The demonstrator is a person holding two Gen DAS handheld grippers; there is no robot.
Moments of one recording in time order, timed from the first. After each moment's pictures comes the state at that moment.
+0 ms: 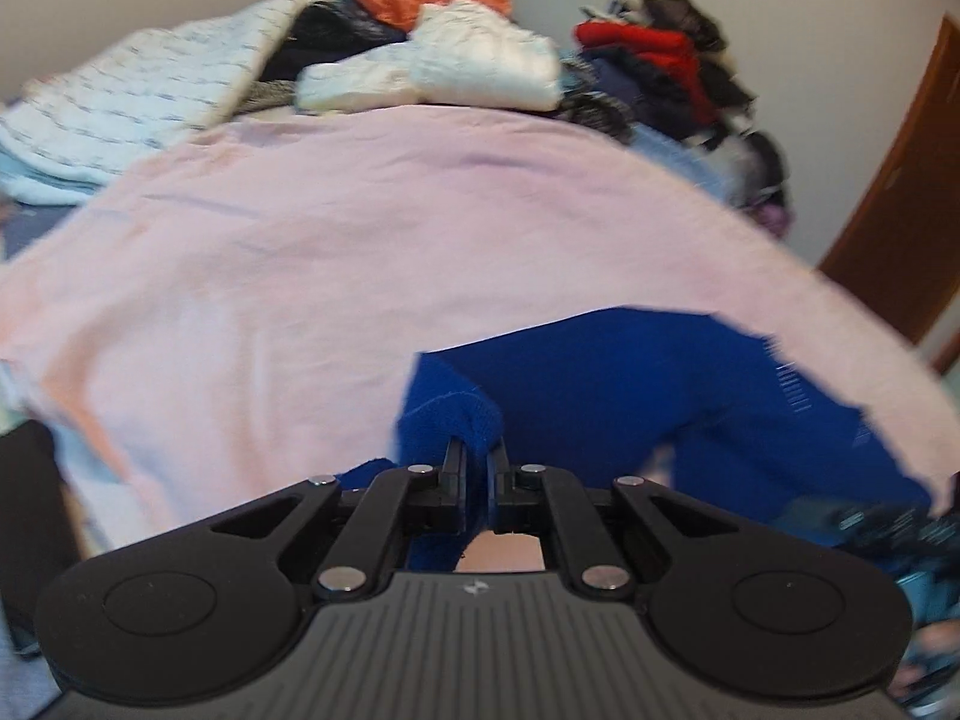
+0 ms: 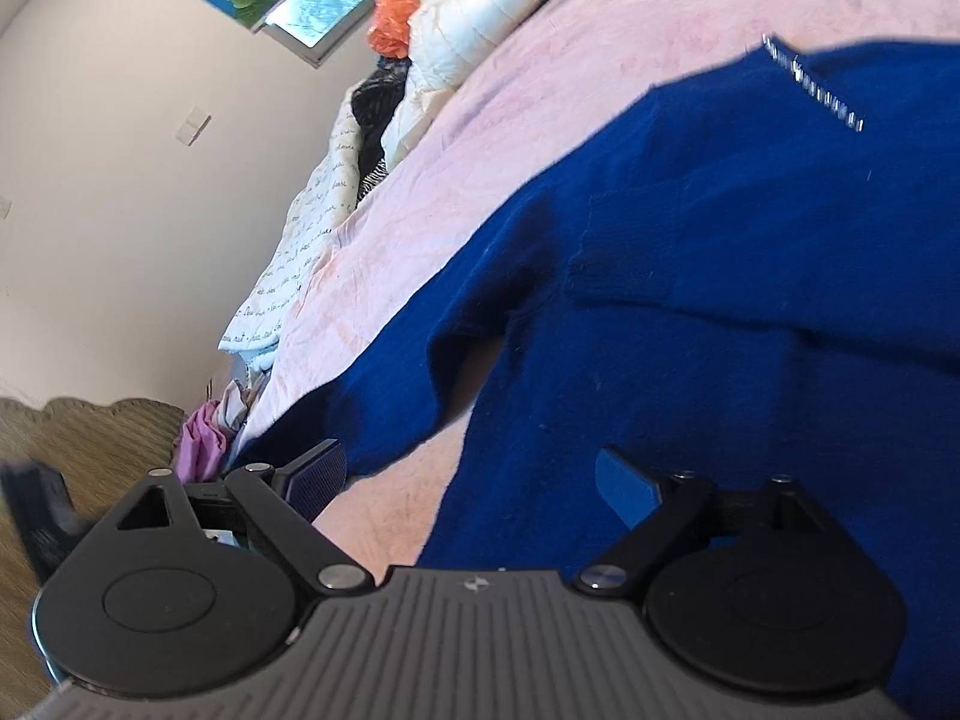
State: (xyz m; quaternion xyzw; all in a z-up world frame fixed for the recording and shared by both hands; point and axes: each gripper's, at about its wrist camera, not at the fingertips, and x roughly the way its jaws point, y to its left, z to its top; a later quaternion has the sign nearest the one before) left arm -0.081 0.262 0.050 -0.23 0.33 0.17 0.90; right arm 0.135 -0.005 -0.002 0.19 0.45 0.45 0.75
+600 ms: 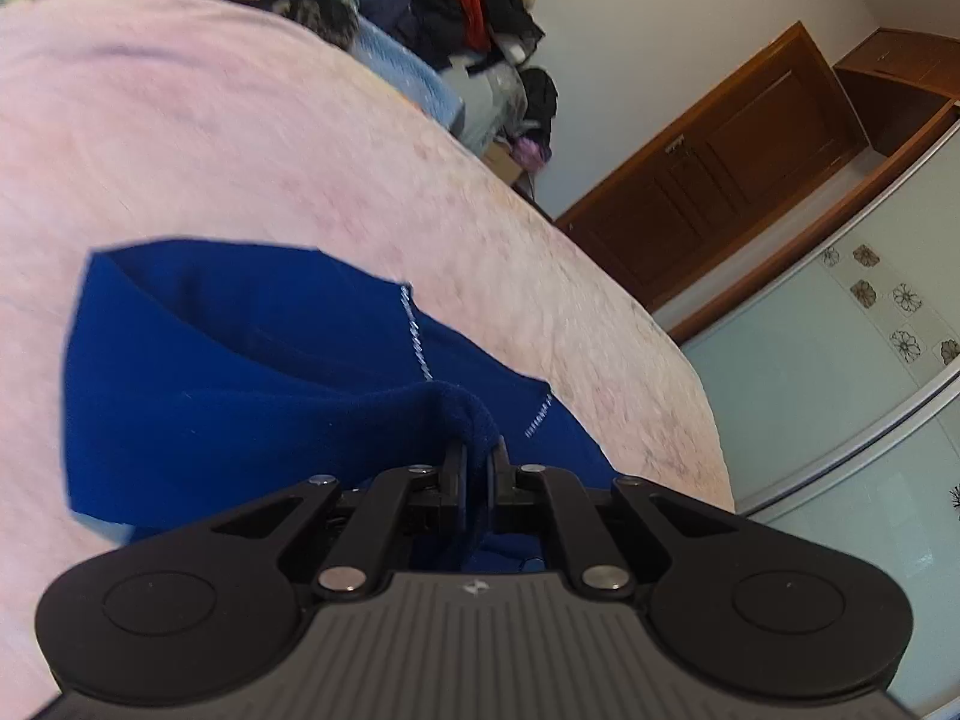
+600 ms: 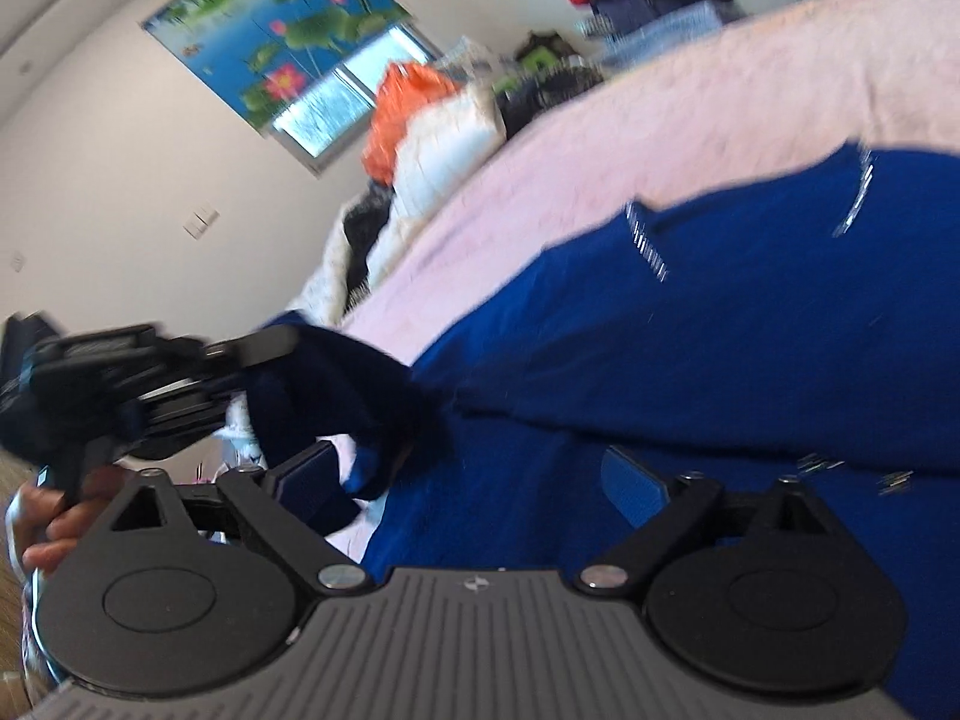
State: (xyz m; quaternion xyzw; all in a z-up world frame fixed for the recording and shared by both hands) left arm 0.078 0.139 0.054 -0.35 0.35 -0.09 0.87; right arm 0.137 -0.138 0.008 0.24 0.35 0.42 0.80
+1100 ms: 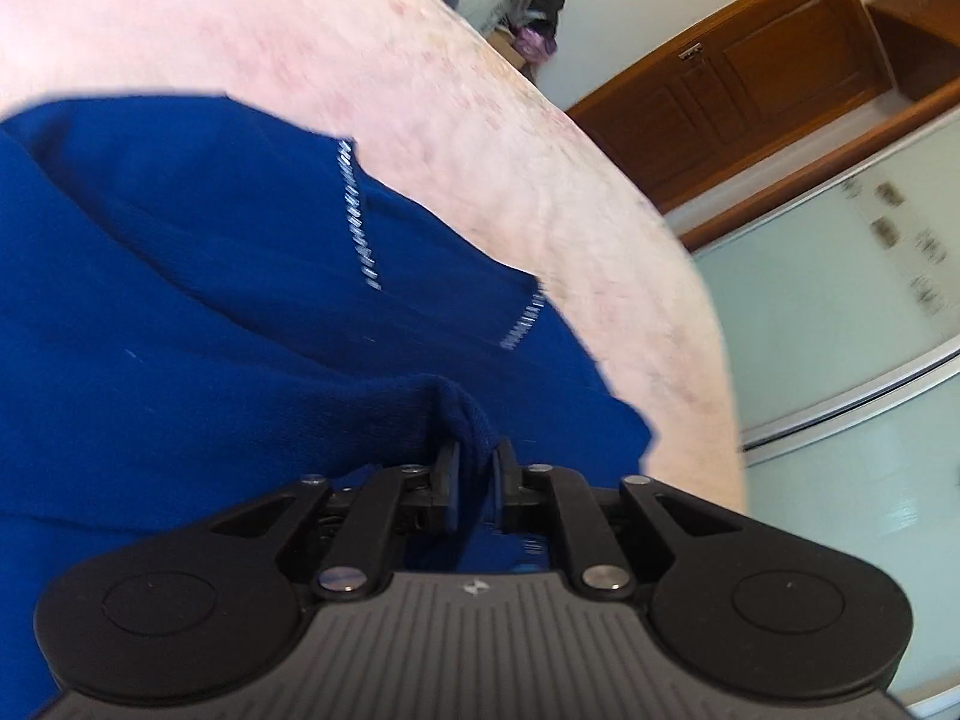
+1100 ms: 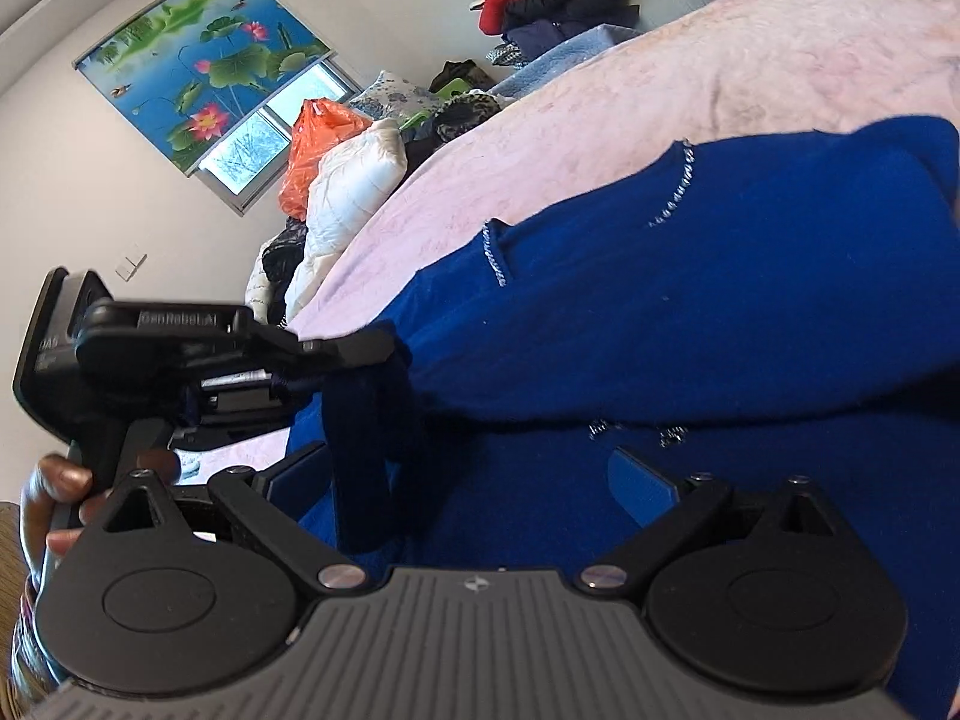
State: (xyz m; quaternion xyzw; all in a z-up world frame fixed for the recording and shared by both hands) left arm 0.145 0.089 0.000 -0.38 0.44 -0.13 0.80; right arm 0.138 -0.178 -0.028 0.26 0.38 0.34 0.82
